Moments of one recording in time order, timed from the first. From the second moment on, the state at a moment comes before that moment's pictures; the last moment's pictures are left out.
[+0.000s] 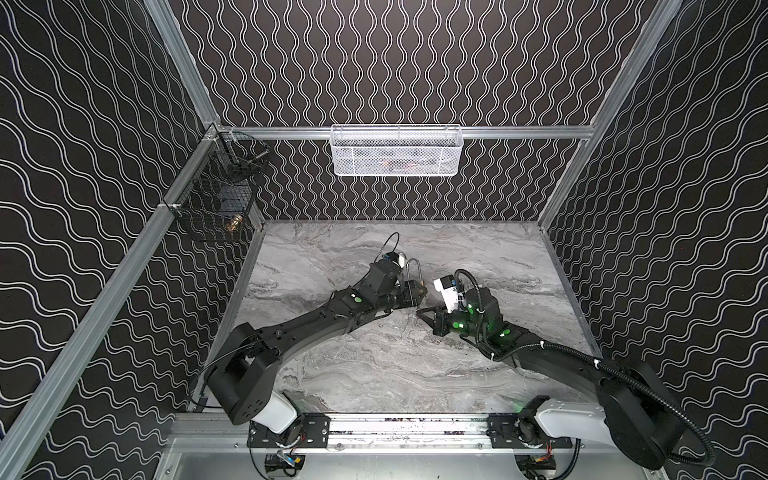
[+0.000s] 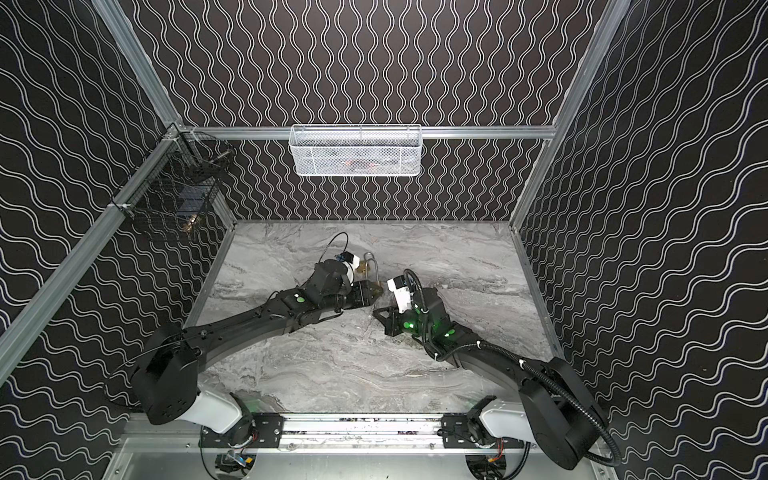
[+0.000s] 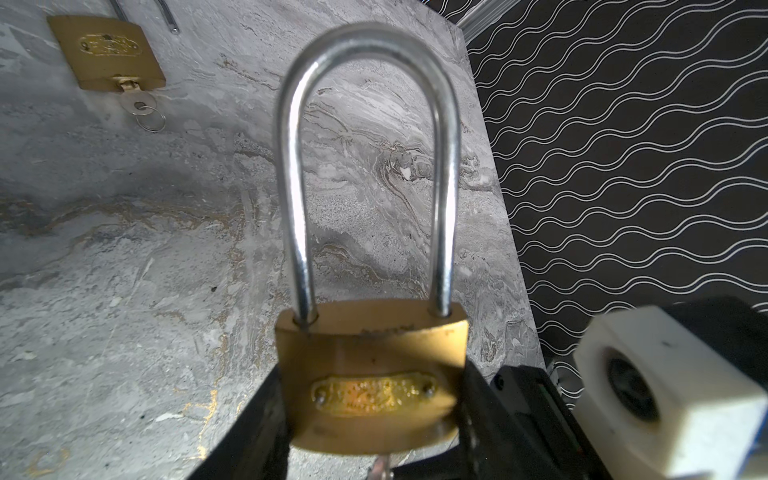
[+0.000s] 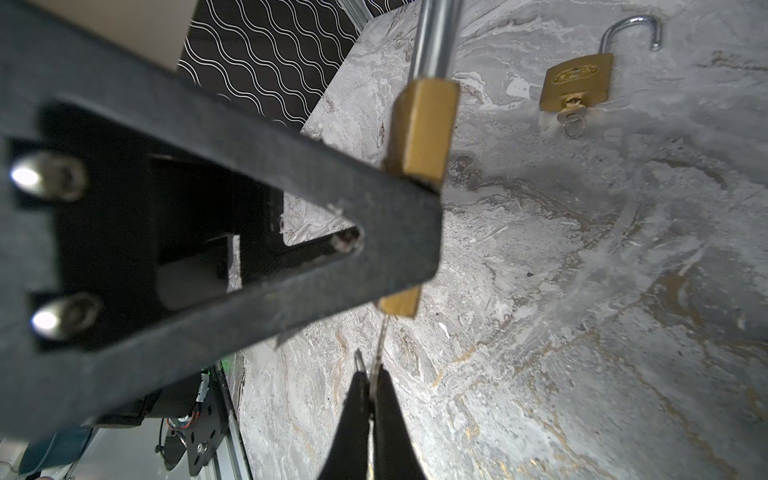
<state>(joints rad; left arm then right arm) -0.77 1.53 1.04 -0.10 0.13 -0.80 0.63 1.26 0.55 0.27 -0.43 0.51</state>
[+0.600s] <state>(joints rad) -0.77 1.52 1.02 -0.08 0.13 -0.80 0.63 1.28 0.56 0.27 -0.44 0.51</state>
